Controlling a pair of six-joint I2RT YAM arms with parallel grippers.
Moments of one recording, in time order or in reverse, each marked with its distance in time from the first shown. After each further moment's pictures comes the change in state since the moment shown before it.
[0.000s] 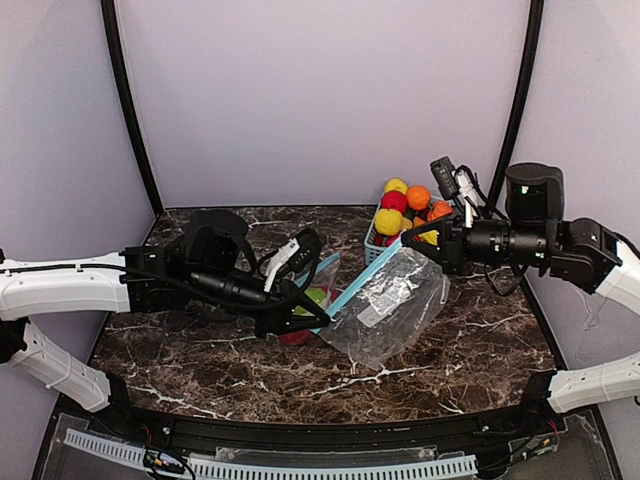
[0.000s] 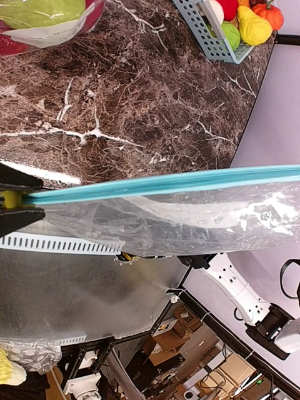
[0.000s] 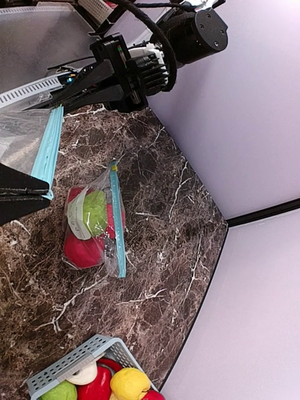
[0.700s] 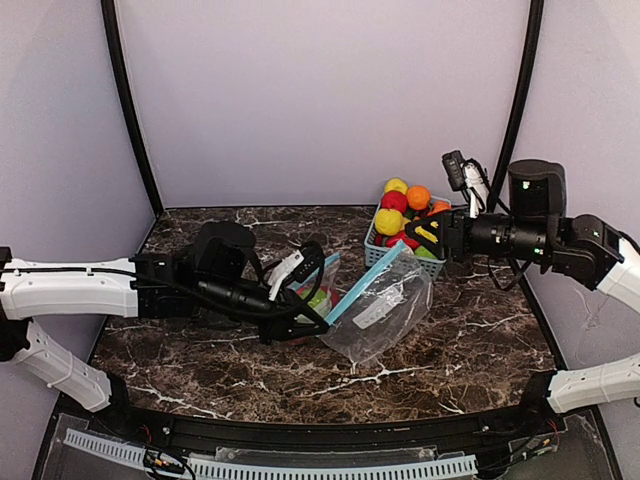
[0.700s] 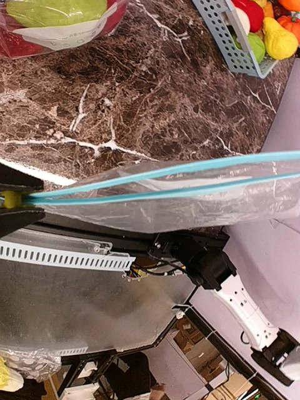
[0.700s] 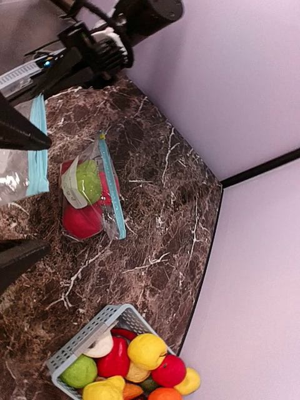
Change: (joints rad) left arm 0.009 0.020 -0.042 0.014 -0.032 -0.010; right arm -0.023 0.003 0.016 -0.035 0.107 0.064
